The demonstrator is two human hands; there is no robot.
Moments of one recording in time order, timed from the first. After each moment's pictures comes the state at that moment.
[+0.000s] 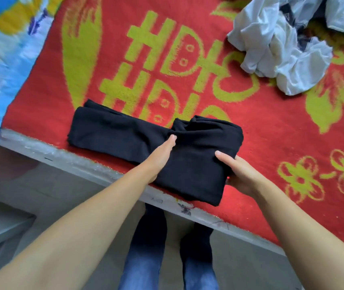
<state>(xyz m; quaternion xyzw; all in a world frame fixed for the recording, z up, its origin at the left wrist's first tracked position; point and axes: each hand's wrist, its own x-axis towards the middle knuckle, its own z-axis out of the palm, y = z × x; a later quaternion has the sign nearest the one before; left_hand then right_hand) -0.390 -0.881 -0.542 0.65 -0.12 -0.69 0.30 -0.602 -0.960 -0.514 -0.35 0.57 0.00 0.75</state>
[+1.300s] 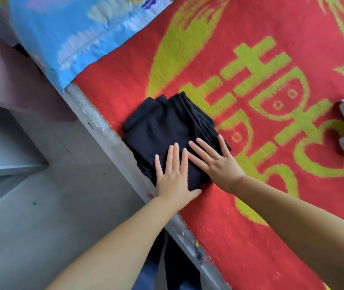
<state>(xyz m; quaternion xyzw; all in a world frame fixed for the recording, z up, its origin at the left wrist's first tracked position) -0.353 -0.826 -0.614 0.91 -0.36 -0.23 -0.01 -0.407 -0.995 -0.606 -0.97 -0.10 0.19 -0.09</state>
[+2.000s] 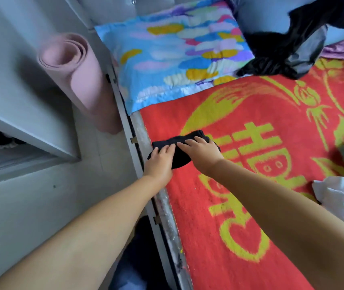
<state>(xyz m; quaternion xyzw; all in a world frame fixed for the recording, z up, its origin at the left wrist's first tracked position) -0.292 -0.788 -0.466 0.95 -0.17 -0.21 0.13 -0.297 -0.940 -0.415 -0.96 -0.11 0.24 -0.04</state>
